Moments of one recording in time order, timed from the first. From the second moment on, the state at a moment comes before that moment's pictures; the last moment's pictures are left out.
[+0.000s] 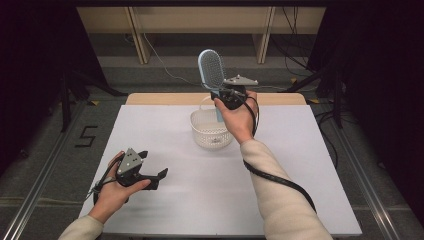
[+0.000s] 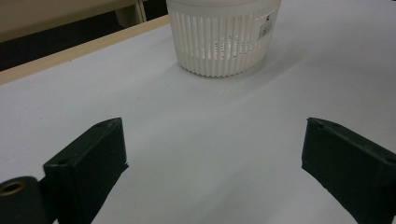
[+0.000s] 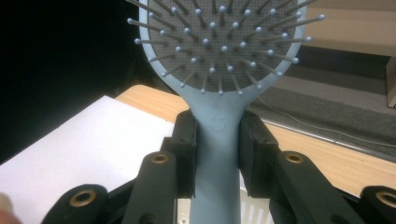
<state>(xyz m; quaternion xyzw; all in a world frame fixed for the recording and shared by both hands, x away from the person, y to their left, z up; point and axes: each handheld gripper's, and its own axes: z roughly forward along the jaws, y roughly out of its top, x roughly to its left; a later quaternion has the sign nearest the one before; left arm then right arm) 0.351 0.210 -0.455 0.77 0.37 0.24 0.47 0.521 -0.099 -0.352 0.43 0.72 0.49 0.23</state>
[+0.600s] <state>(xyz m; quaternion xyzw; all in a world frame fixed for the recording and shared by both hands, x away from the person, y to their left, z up) 0.351 0.210 -0.454 0.77 0.37 0.24 0.47 0.525 -0.097 -0.353 0.43 0.72 0.50 0.23</state>
